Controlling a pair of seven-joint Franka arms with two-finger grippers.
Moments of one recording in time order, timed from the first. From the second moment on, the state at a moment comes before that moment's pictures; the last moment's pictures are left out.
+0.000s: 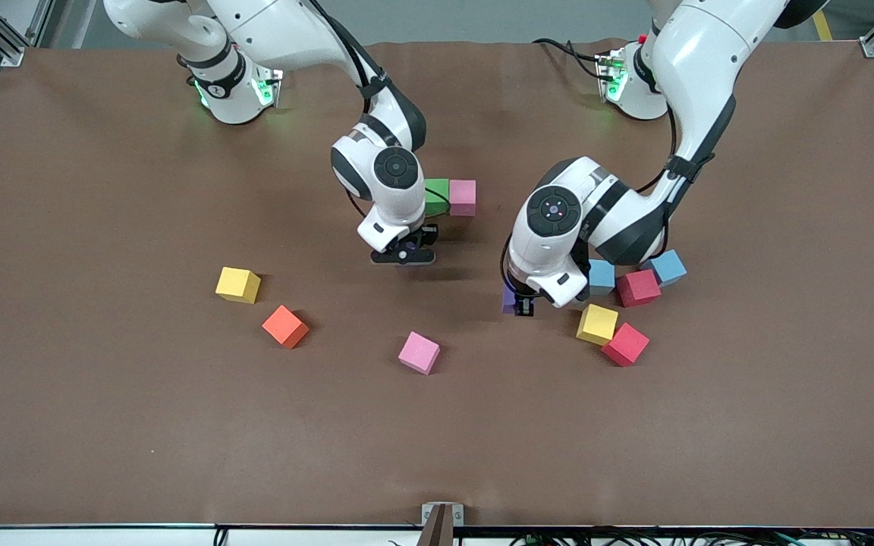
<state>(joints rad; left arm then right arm) -0.19 0.59 -0.47 -1.68 0.32 2.20 -2.29 0.81 0.57 -0.01 -1.85 0.01 2.37 0.77</state>
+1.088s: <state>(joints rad) -0.18 0.59 -0.49 -1.71 0.32 2.25 -2.30 0.81 0.57 -0.01 -1.85 0.01 2.36 0.79</state>
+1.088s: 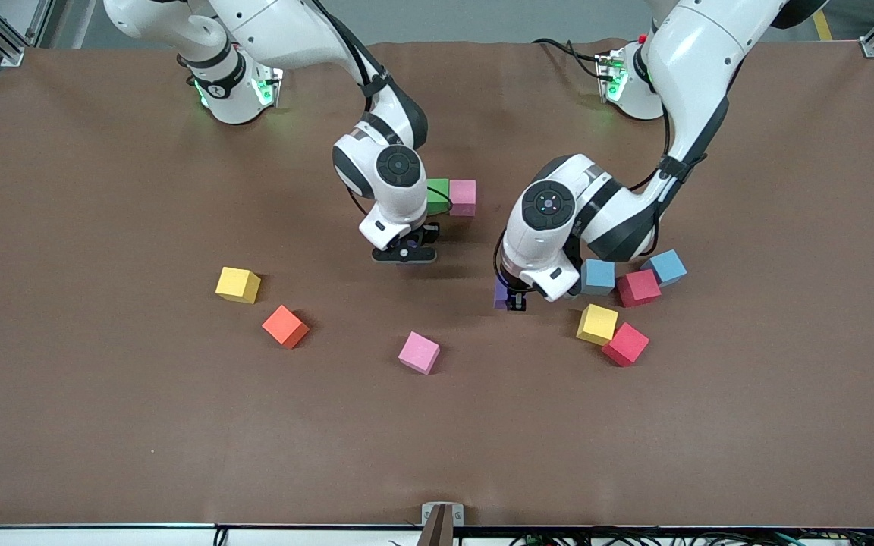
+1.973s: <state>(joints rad) -0.18 0.59 -0.49 -1.71 0.32 2.25 -2.30 0.82 0.57 0.00 -1.84 0.01 2.34 0.81</state>
